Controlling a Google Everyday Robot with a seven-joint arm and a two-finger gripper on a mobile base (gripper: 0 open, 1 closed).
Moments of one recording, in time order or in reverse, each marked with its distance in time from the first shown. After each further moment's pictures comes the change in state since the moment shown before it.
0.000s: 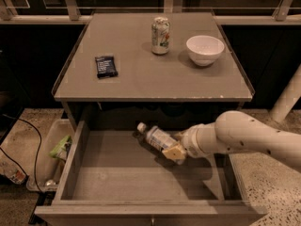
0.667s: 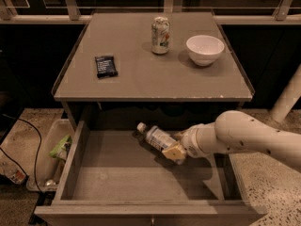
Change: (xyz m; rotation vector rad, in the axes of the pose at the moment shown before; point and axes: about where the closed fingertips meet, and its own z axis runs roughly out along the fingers) arm -0.003 -0.002 0.000 0.003 -0.003 -0.004
